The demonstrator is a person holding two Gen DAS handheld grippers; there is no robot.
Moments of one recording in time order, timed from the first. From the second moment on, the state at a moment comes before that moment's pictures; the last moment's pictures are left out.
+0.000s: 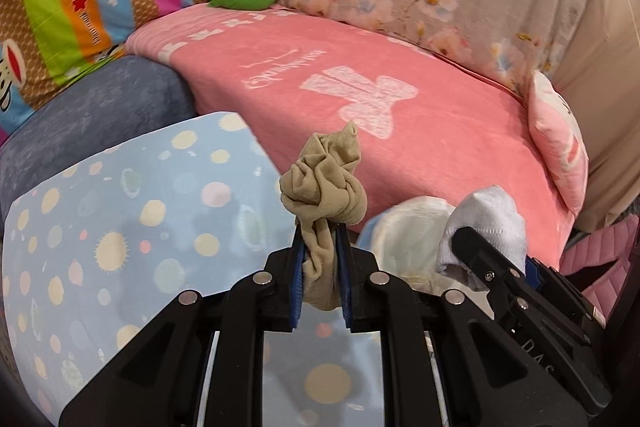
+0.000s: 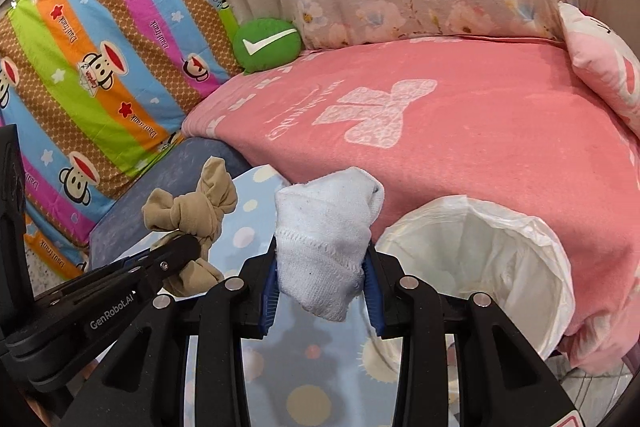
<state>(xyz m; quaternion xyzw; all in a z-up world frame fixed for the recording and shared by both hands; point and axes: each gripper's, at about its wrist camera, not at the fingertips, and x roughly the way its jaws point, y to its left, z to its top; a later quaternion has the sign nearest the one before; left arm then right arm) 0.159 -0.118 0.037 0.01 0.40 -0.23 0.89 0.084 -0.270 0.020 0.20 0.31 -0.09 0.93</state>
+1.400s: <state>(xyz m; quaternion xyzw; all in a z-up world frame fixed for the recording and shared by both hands) 0.125 -0.171 0.020 0.03 0.40 -0.24 0.89 0.041 -0.339 -0.001 0.20 0.32 -0.15 0.92</state>
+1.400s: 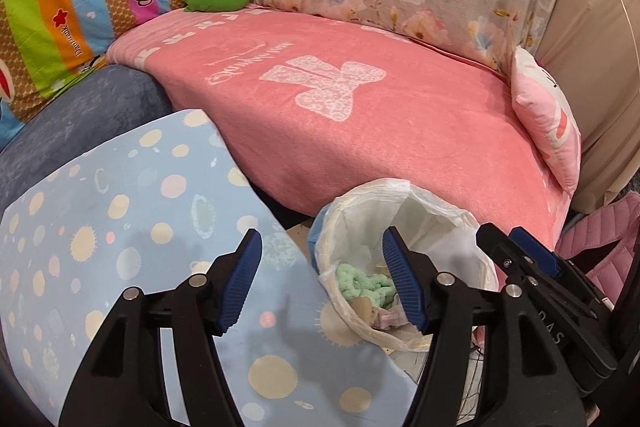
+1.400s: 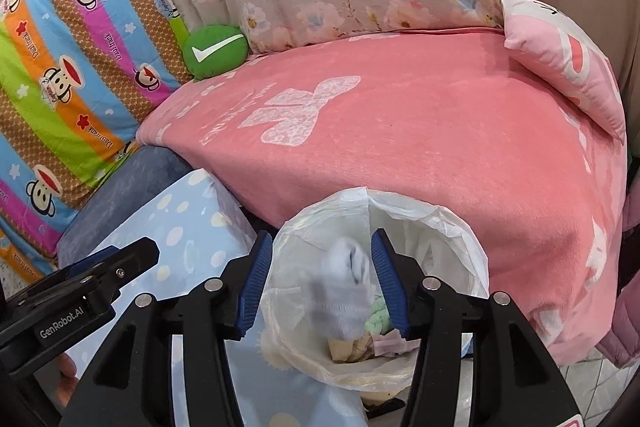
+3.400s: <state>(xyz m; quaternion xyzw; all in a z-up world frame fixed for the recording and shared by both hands) 0.070 -0.101 -0.049 0.07 0.43 -0.10 0.89 -0.009 -0.271 -0.038 0.01 0.43 -0.16 0.89</state>
